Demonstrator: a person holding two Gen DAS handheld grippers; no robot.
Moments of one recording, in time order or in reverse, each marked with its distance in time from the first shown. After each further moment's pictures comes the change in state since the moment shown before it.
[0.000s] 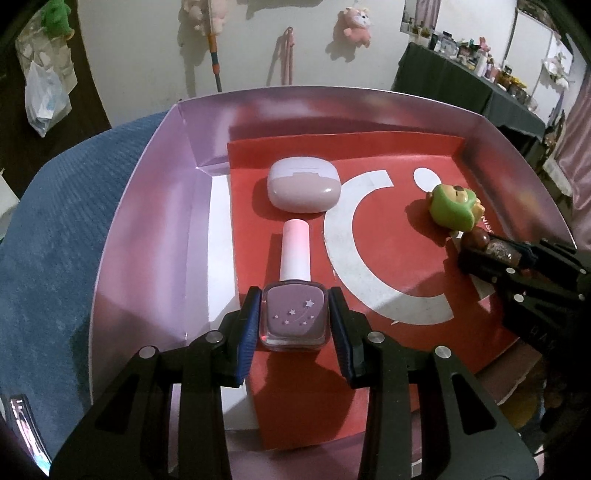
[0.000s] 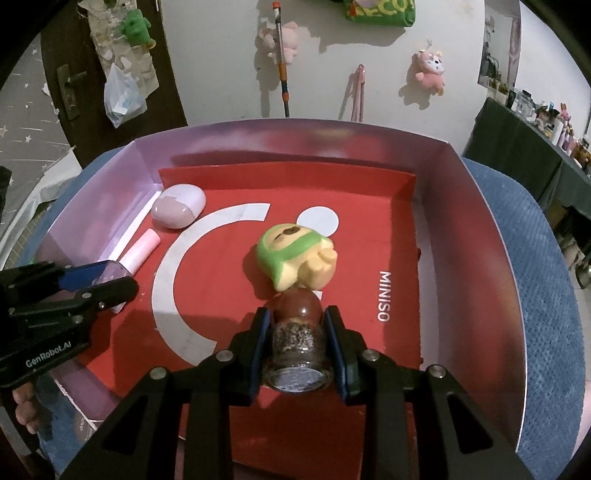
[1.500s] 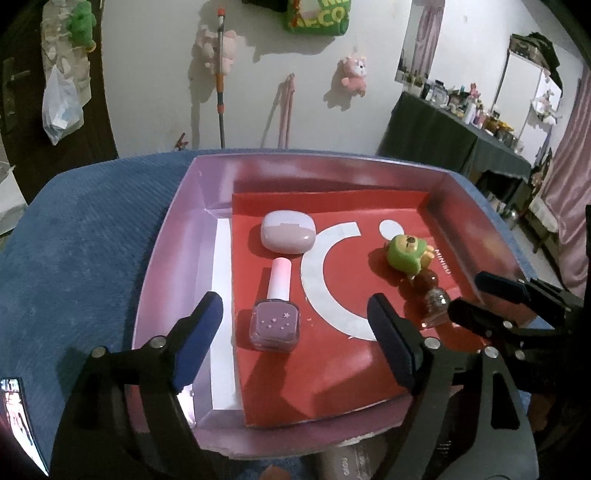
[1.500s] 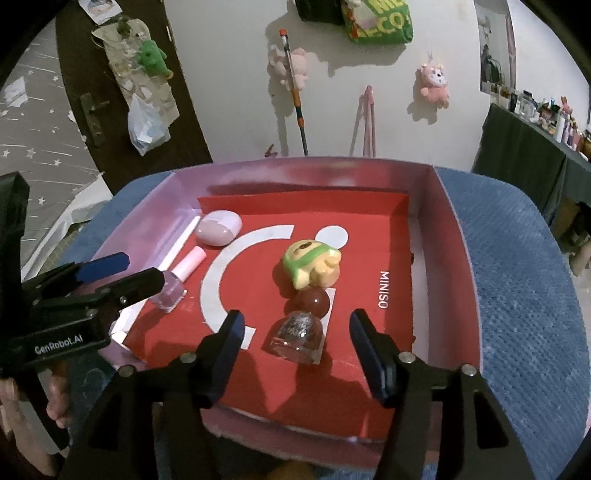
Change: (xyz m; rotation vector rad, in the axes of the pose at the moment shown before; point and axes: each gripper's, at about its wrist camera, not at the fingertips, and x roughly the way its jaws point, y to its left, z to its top) left arm -0.053 -0.005 -0.004 -0.062 -0.189 -0.050; right arm -0.055 -0.003 -0.013 0.023 -0.113 0.107
